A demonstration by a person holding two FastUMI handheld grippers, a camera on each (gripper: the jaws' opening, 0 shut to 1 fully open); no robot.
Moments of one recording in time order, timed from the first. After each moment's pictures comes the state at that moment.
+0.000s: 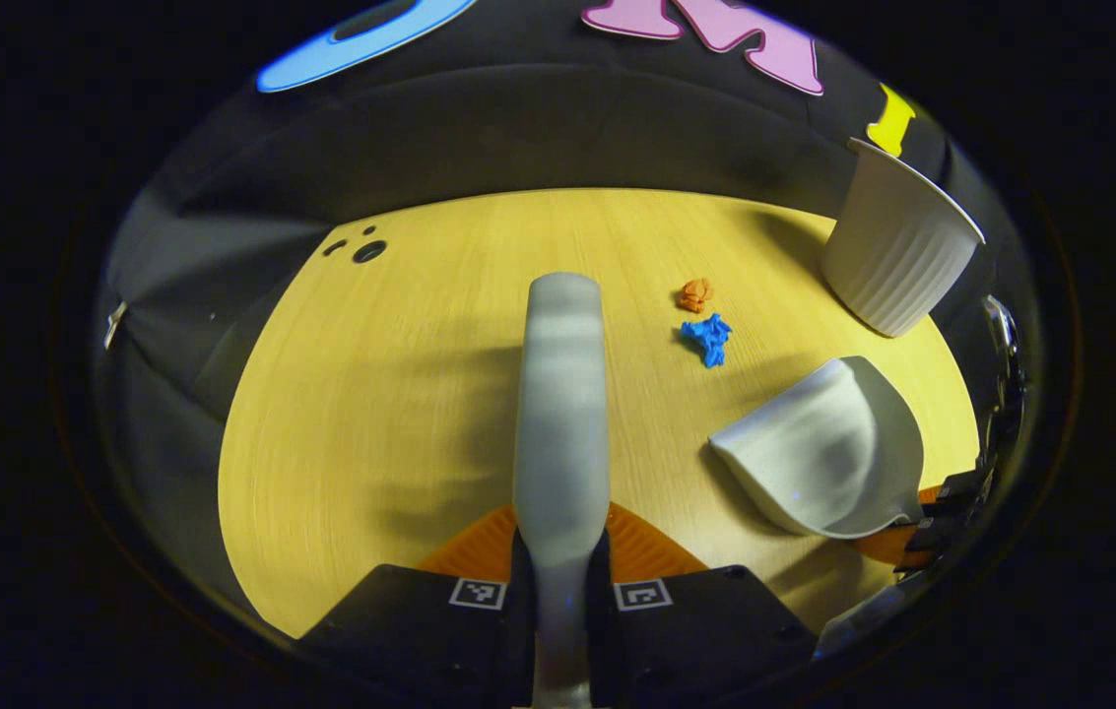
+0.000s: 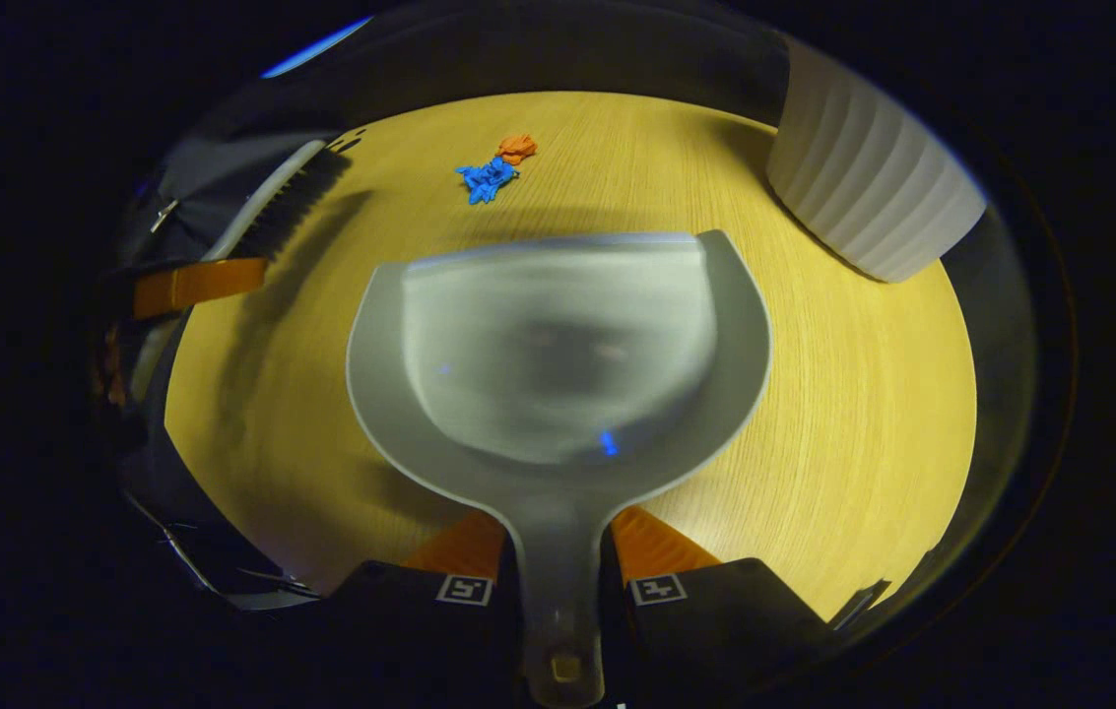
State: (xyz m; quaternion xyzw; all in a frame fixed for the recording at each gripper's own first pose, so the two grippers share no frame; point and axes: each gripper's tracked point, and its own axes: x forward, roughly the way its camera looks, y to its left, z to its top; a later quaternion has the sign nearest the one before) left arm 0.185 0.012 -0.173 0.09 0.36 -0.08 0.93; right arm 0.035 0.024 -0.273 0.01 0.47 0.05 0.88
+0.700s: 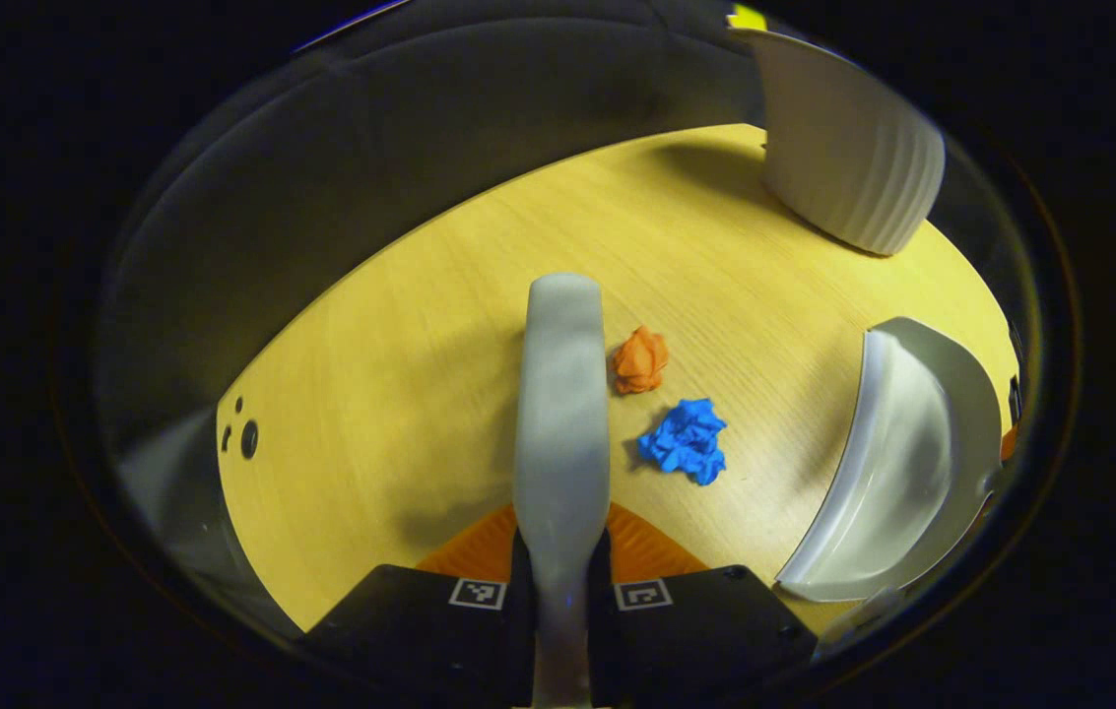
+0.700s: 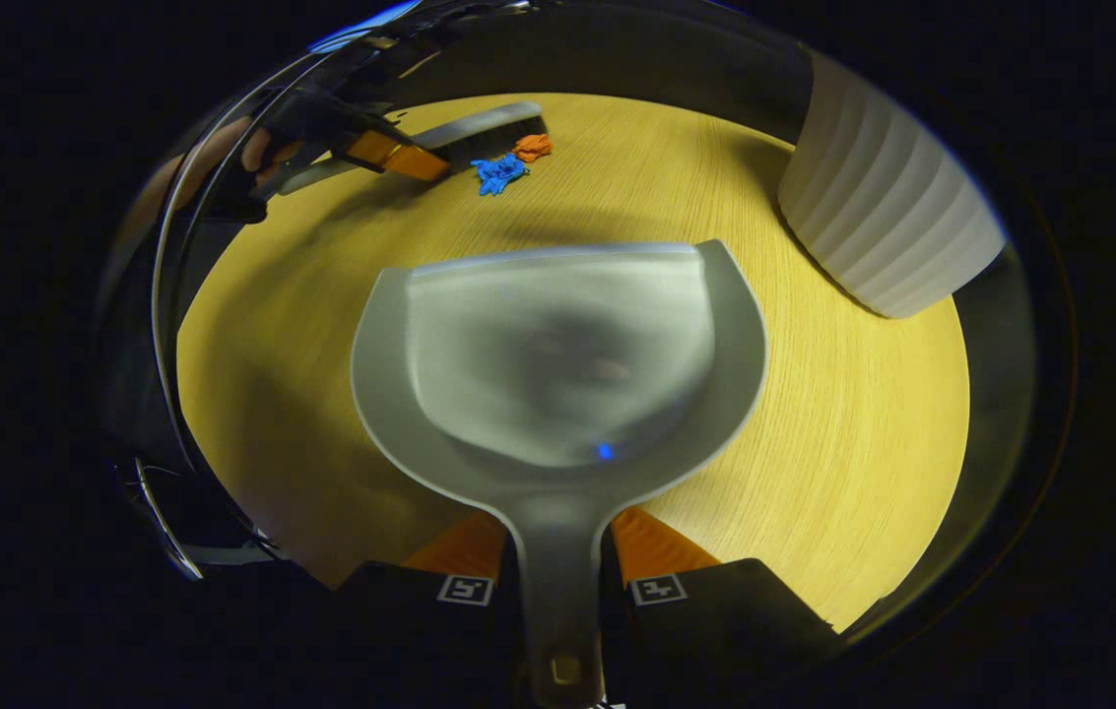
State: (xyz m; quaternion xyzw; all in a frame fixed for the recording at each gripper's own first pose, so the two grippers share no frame) left arm 0.306 -0.069 -0.186 0.32 0.36 -0.20 0.85; right arm 0.028 -0.010 -0.265 -0.05 0.46 0.09 0.88
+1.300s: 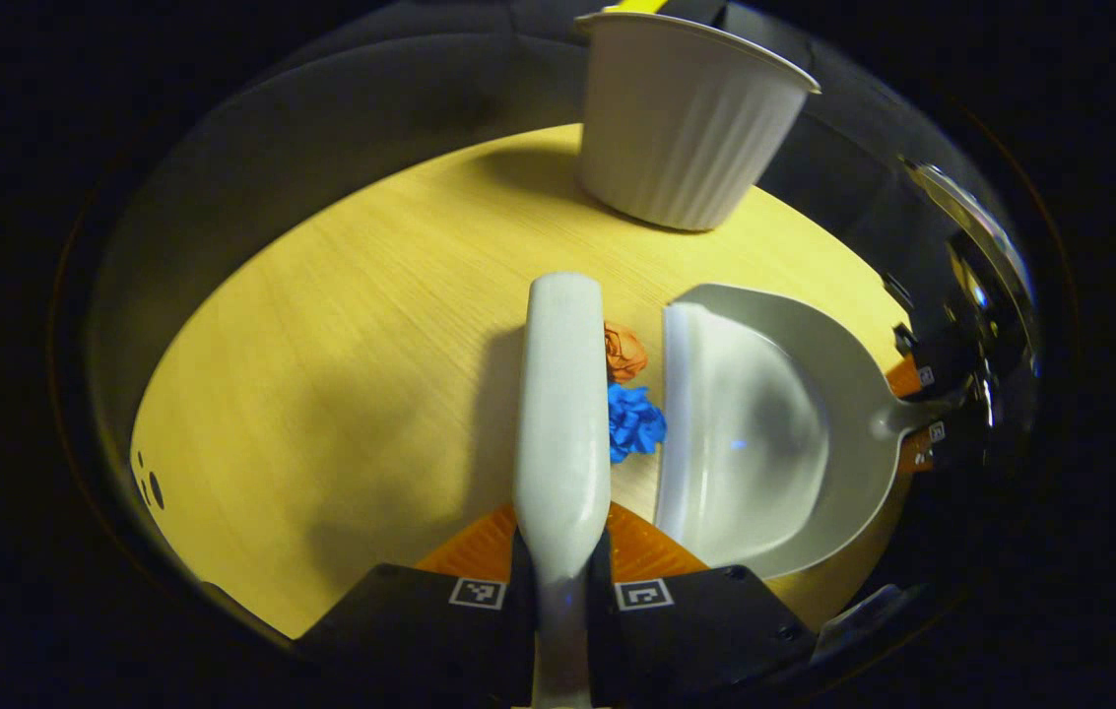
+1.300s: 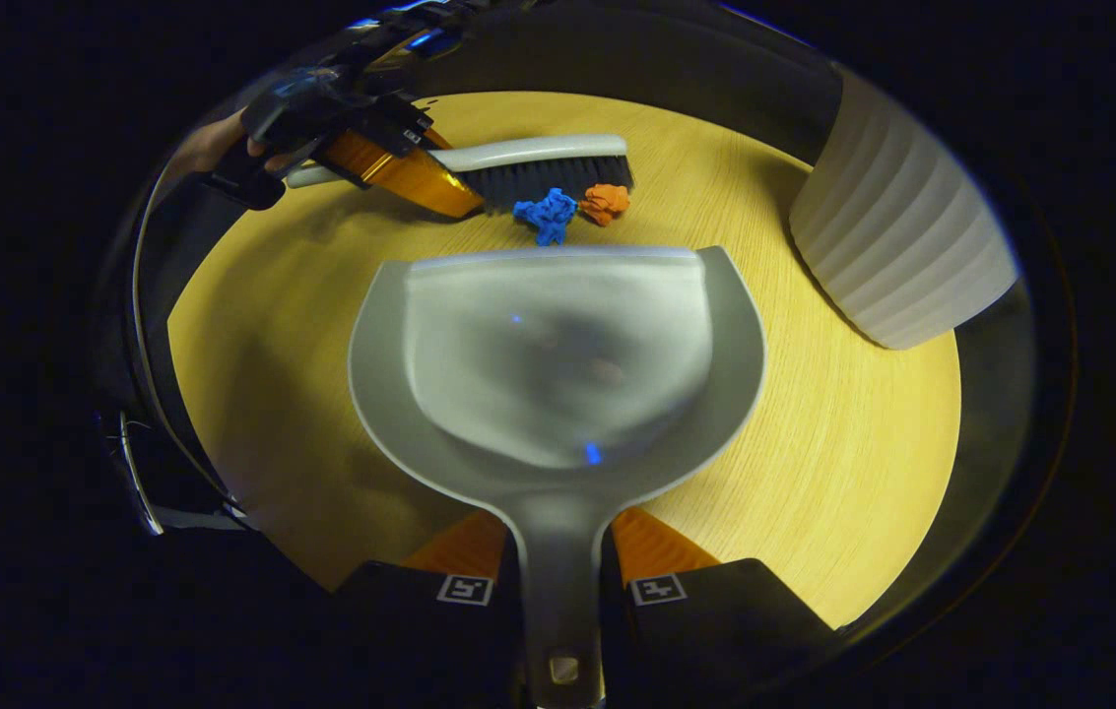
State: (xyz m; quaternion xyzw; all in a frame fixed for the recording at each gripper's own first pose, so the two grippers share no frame) left arm 0.220 -0.127 -0.223 0.29 0.39 -0.41 0.77; right arm 0.037 -0.020 -0.255 -0.09 0.46 0.12 0.88
